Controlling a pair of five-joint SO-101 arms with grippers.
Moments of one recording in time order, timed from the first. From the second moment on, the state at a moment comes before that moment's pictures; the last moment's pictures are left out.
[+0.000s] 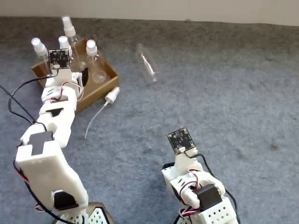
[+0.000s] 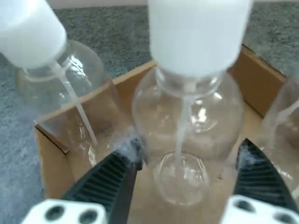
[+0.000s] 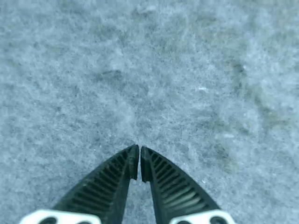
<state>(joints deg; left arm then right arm) -18.2 20.5 29.7 -14.5 -1.5 -28.5 -104.6 95.6 71.5 -0.2</state>
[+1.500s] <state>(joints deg) -18.2 -46.0 42.3 64.0 -1.5 -28.5 -104.6 95.6 71.5 -0.2</state>
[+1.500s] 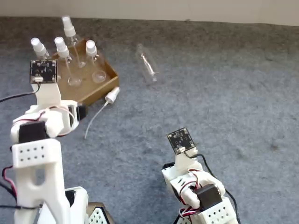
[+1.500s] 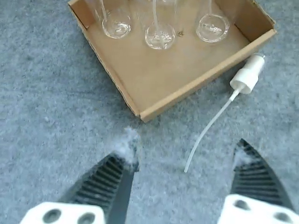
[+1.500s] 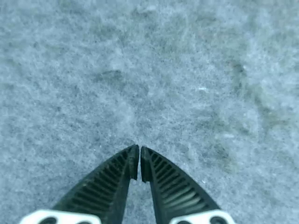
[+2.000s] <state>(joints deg) -18.2 -56.7 42.3 79.1 -1.5 -28.5 -104.6 95.6 71.5 -0.2</state>
